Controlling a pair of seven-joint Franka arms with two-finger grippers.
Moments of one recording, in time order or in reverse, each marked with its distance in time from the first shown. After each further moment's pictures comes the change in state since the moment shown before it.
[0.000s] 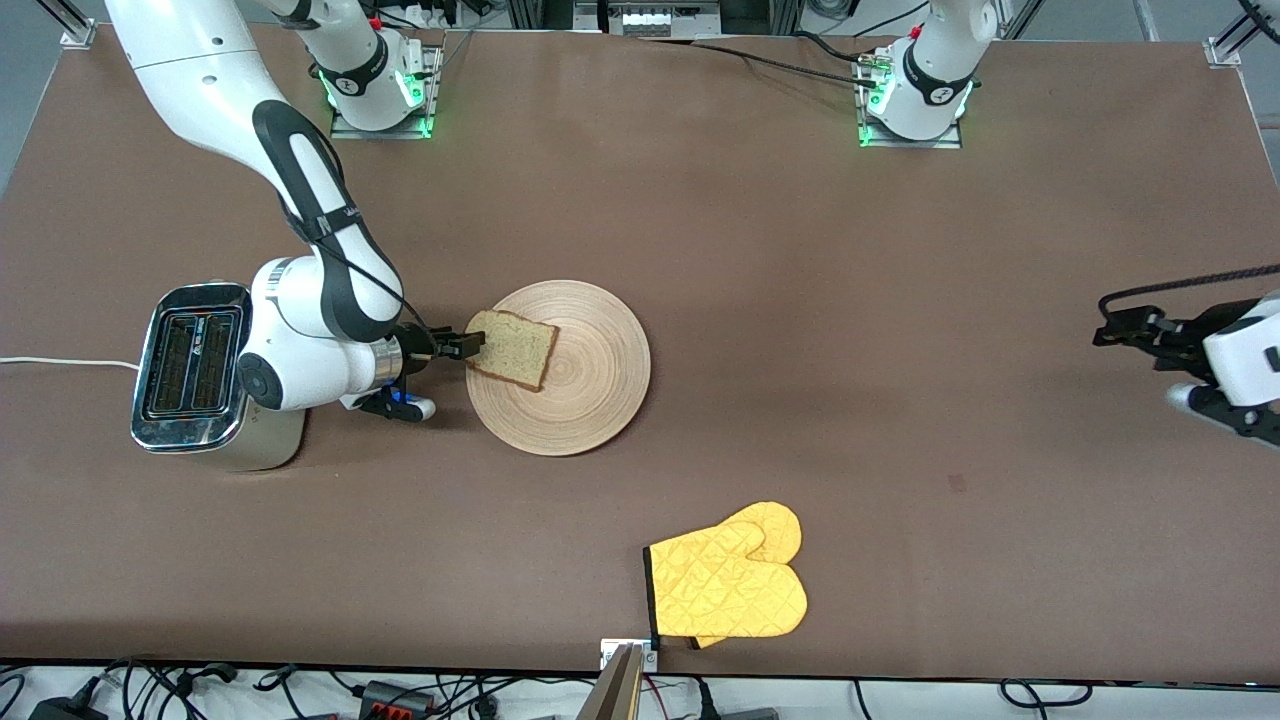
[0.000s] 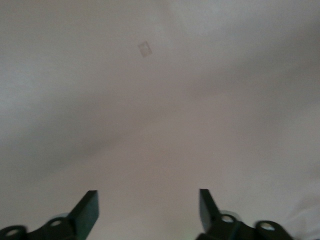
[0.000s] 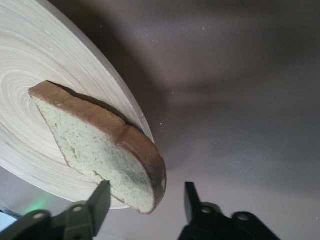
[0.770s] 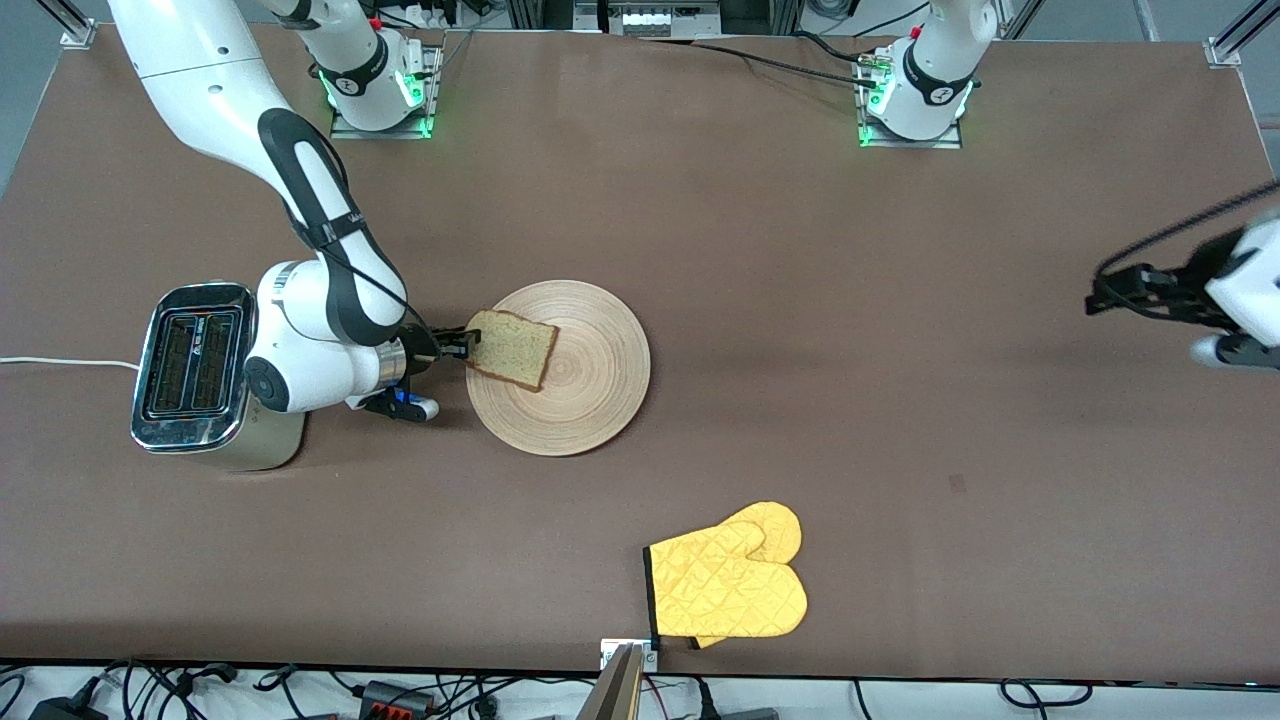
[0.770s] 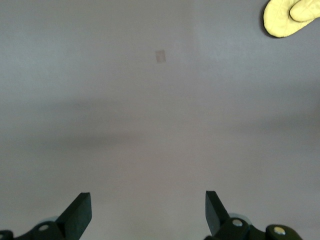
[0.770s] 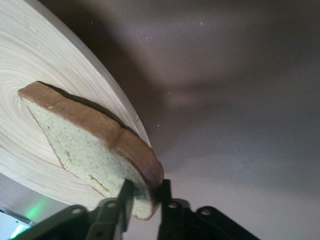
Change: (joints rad) left arm -0.006 -0.286 -0.066 -0.318 0.000 0.136 -0.411; right arm 0.001 0.016 0.000 0.001 0.008 0.000 0.001
